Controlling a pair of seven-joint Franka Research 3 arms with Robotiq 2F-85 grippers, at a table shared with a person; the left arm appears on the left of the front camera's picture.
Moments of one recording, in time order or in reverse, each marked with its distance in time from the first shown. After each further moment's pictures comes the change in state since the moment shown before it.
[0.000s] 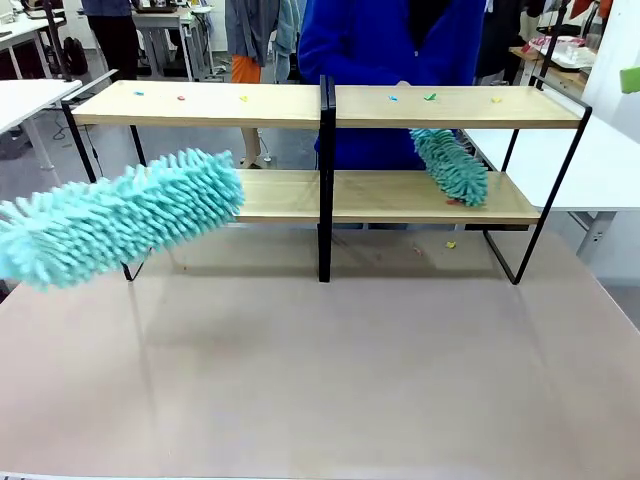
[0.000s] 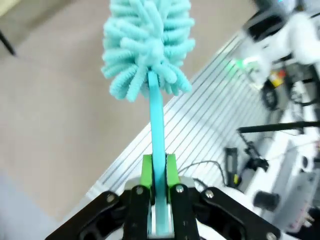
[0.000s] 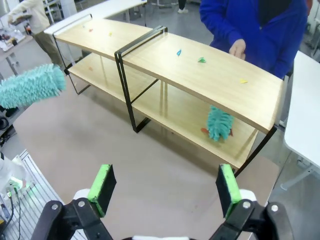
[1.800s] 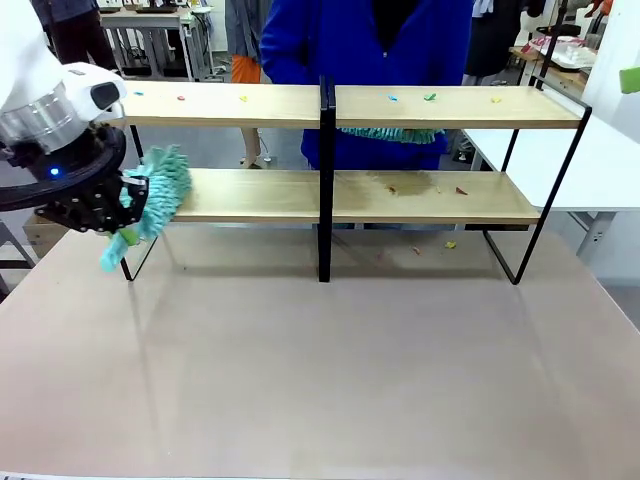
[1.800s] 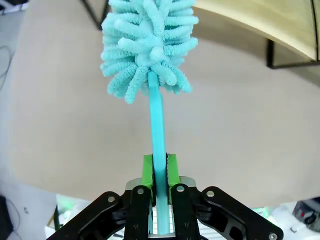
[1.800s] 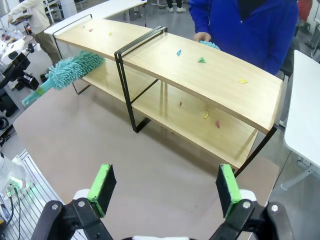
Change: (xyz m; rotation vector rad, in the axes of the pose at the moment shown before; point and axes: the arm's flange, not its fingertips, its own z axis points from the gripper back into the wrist) left arm 0.182 0.004 -0.167 0.621 -0.008 0.799; right arm 0.000 0.000 0.000 0.000 0.000 0.000
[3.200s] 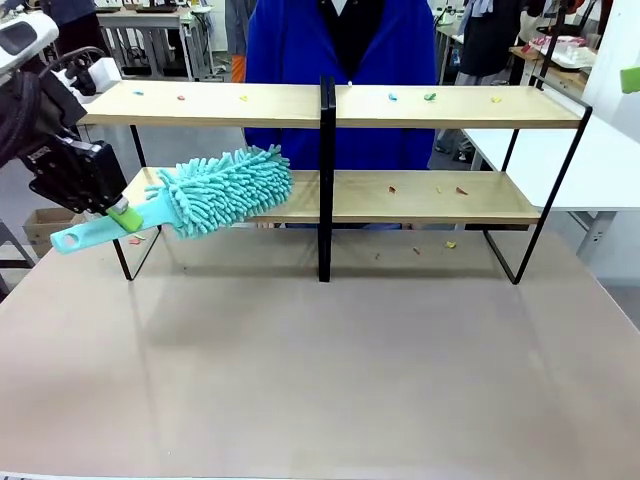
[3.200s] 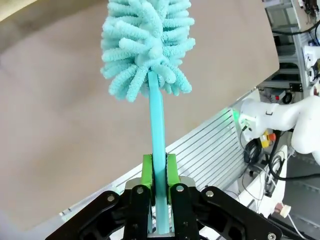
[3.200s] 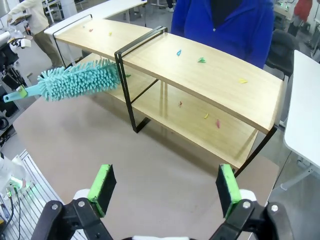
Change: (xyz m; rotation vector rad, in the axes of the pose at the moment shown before) left arm 0.005 0.022 0.046 -0.479 0.191 -0.477; right arm 0.000 0.000 0.000 0.000 0.000 0.000
